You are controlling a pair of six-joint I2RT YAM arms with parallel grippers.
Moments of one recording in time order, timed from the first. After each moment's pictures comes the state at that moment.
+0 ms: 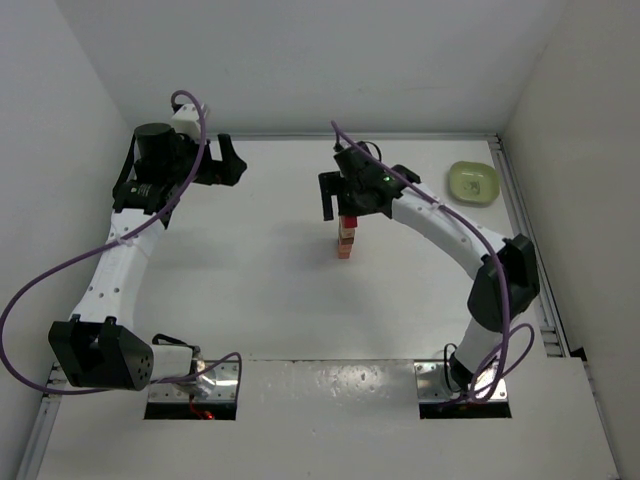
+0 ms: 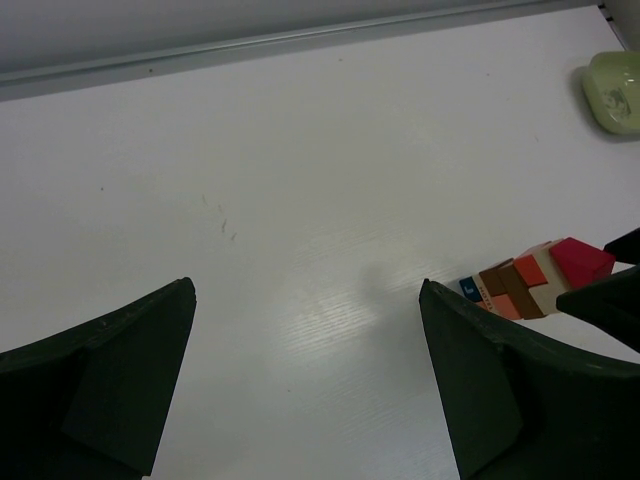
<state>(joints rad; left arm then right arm) -0.04 1.28 1.30 -0.37 0.34 -0.07 0.64 1.75 1.54 -0.70 0.16 0.41</state>
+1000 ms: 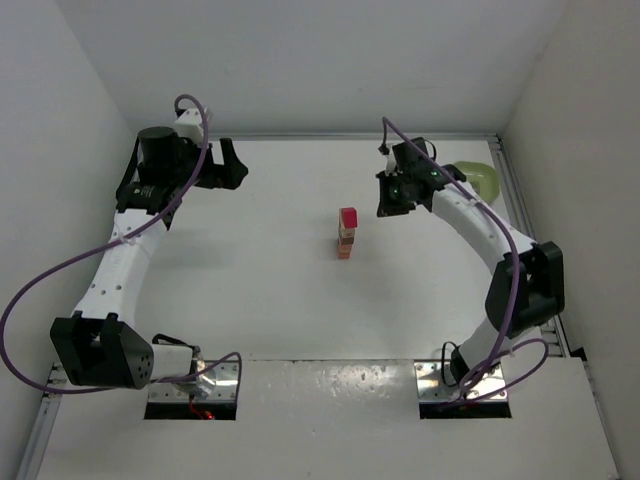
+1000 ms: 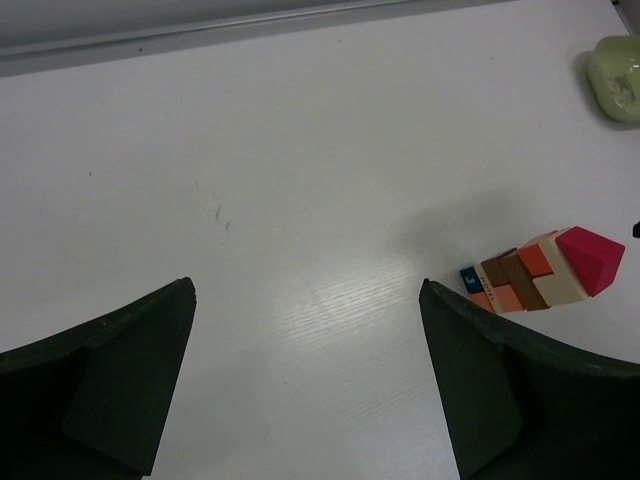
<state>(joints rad) -0.03 1.29 1.27 -0.36 0.35 -0.08 0.34 1.64 1.35 -0.65 -0.10 0.20</state>
